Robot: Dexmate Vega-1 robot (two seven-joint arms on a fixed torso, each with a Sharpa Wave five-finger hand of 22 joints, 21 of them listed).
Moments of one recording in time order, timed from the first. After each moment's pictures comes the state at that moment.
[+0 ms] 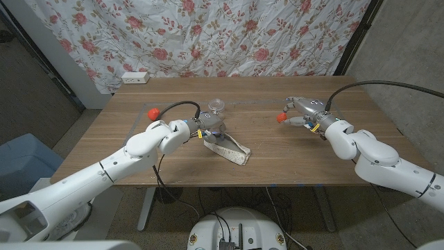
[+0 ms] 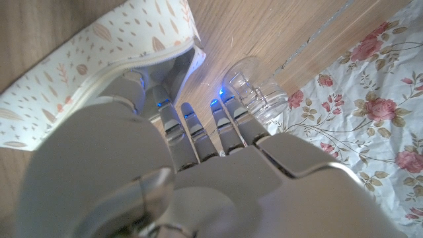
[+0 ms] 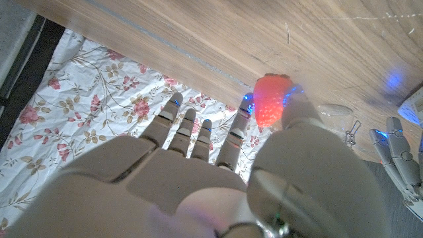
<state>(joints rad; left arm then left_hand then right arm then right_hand) 0.79 0.88 0.69 -2.02 0.96 0.08 -0.35 0.91 -0.09 0.44 -0.17 0.18 0.87 -0.13 0.17 0.18 0.48 -0.21 0.18 0.17 0.36 -0.04 0.17 0.16 0.41 -0.04 0.20 0.17 -1.05 -1.09 -0.48 -2.12 -0.60 -0.43 -0.03 0.80 0.00 0.36 -0.16 0.17 0.67 -0.22 0.58 0.25 0.16 -0.05 0.21 0.20 0.12 0.02 0.29 0.28 0.33 0.04 0.19 0.16</state>
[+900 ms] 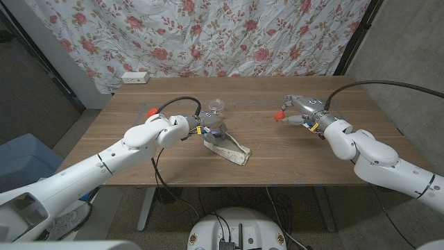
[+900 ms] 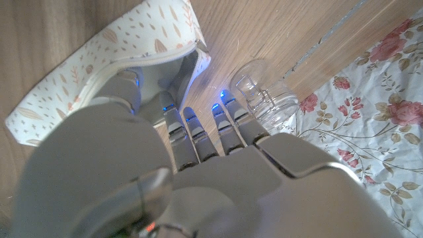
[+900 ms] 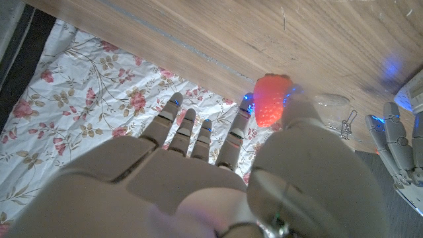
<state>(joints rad) 0.74 0.89 0.69 -2.00 0.90 0.00 -0.43 0.89 -0.10 0.40 -0.16 0.18 0.75 -0.12 0.17 0.18 0.41 -0.19 0.17 0.17 0.30 -0.04 0.17 0.17 0.37 -0.04 0.19 0.17 -1.06 -1.08 -0.47 -2.13 -0.60 -0.41 -0.05 0.80 0.00 0.36 -0.16 0.17 0.67 -0.22 0.58 0.25 0.16 -0.05 0.21 0.20 0.12 0.02 0.29 0.28 0.33 0.04 0.19 0.16</state>
